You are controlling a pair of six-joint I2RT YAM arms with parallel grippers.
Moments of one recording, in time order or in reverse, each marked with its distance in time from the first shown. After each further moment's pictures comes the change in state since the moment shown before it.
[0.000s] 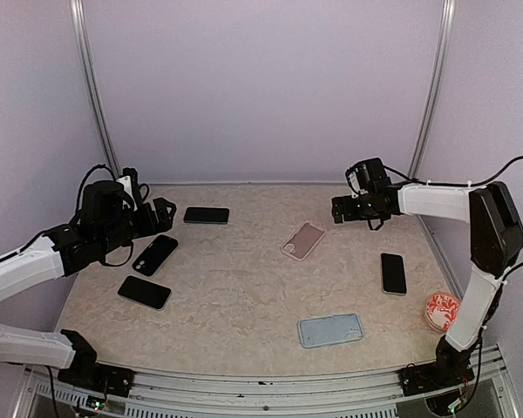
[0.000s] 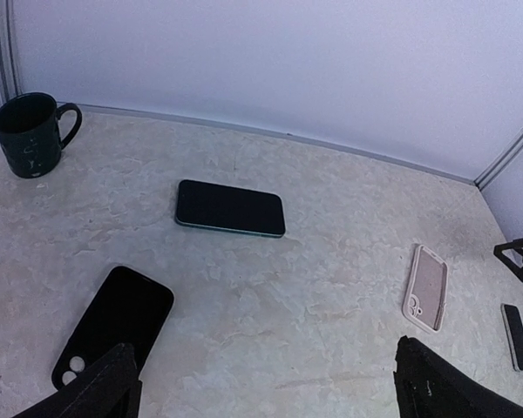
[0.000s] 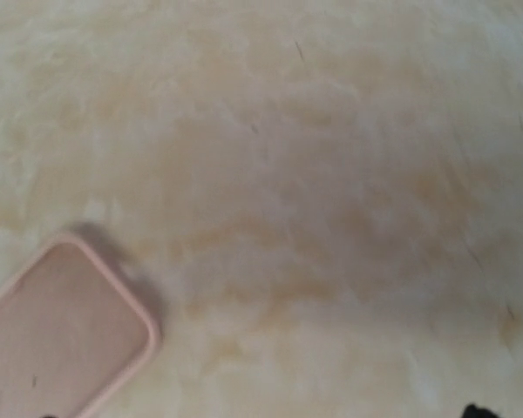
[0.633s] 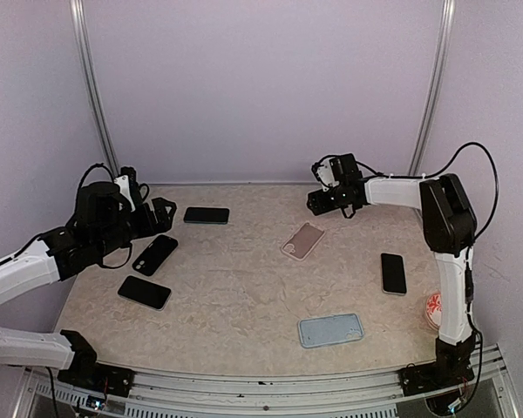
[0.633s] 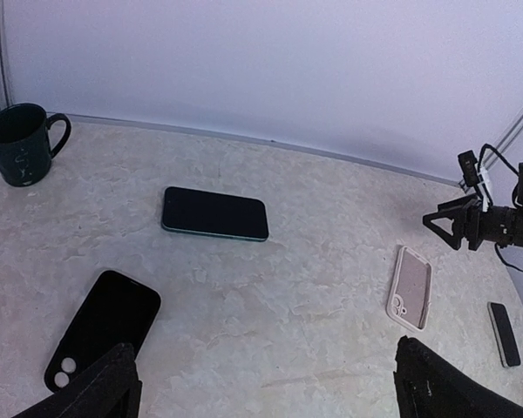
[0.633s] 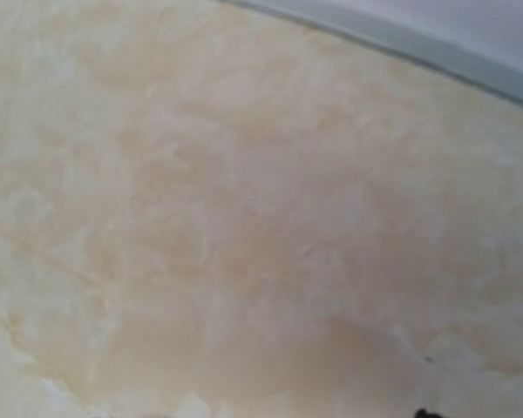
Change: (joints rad) left arm -0.037 -0.038 -0.009 0.004 -0.010 -0.004; right arm 0.008 0.414 0.425 0.061 -0.180 -0.225
